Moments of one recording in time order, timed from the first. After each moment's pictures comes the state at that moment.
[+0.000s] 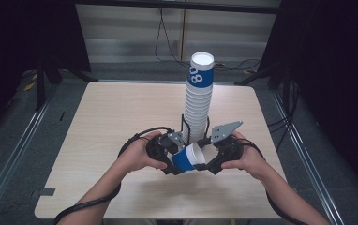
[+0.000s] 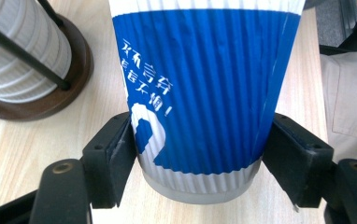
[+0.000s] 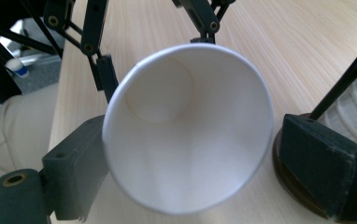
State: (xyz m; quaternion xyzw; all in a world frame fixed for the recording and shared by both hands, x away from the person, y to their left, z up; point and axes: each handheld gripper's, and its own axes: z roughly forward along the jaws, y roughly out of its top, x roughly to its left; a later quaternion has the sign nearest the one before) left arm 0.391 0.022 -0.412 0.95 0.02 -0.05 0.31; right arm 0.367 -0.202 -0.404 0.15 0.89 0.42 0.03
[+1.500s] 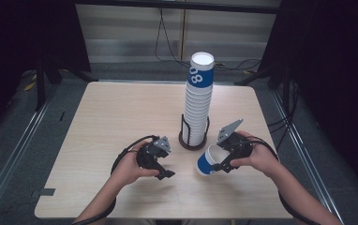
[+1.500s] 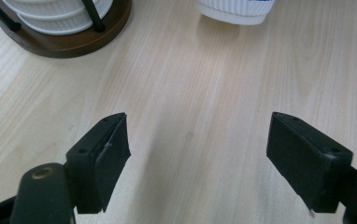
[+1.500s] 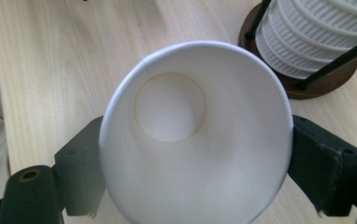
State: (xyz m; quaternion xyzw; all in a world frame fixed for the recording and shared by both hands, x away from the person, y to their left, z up) left arm 0.385 0.056 -0.455 0.93 0.13 -0.01 0.33; right arm 0.374 -0.232 -0.407 0.20 0.95 0.25 0.04
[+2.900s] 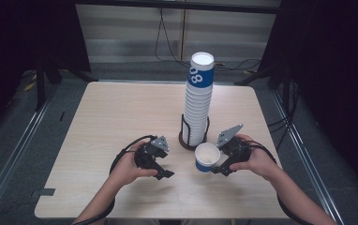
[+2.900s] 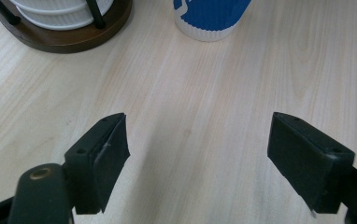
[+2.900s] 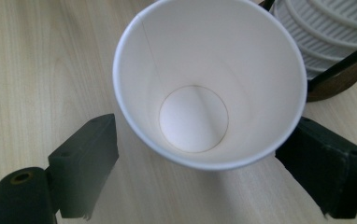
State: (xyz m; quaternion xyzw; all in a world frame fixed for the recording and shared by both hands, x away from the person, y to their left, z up) left arm 0.386 0.062 -0.456 0.93 0.13 -0.02 0.34; right arm 0.370 -0.235 -0.424 0.19 0.94 0.27 0.06
